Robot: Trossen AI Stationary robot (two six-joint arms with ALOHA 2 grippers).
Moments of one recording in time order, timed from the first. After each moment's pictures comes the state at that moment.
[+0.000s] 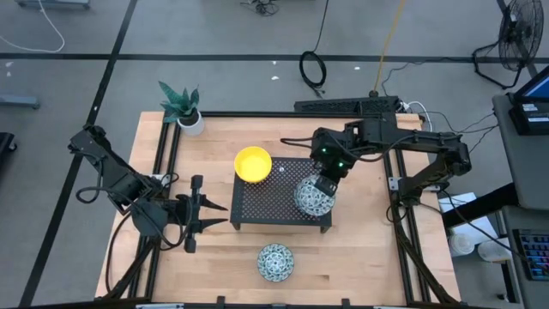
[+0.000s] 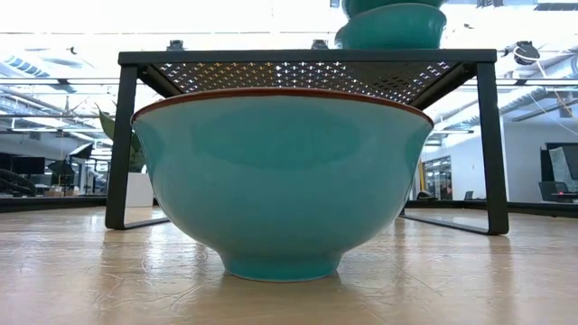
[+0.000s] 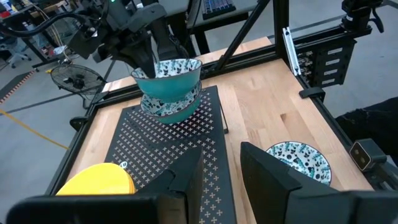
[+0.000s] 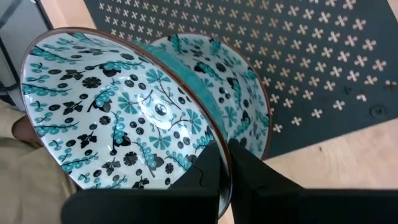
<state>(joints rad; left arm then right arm) -0.71 1.16 1.24 -0.58 -0.67 -0.08 -0.08 1.52 1.62 -1.29 -0.29 0.52</state>
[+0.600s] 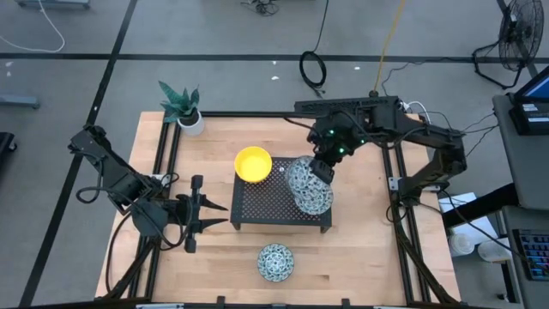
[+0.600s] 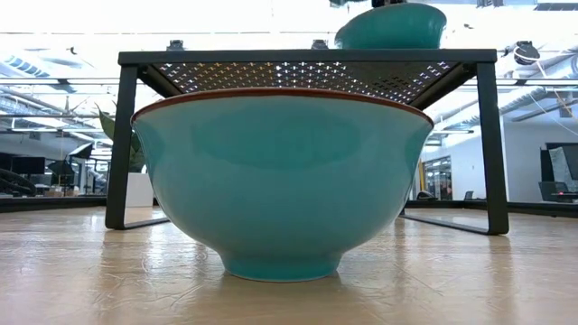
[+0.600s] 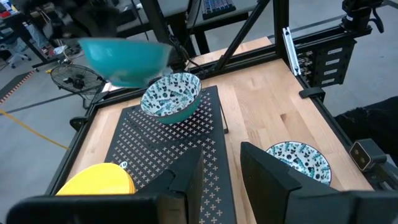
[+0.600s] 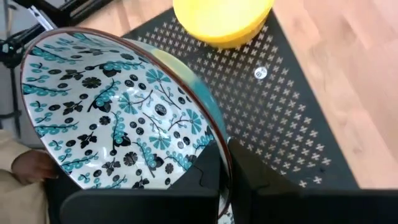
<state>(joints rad) -0.71 1.16 1.24 -0.58 -0.67 -0.08 -0.10 1.55 1.87 -1.26 -0.18 0.40</state>
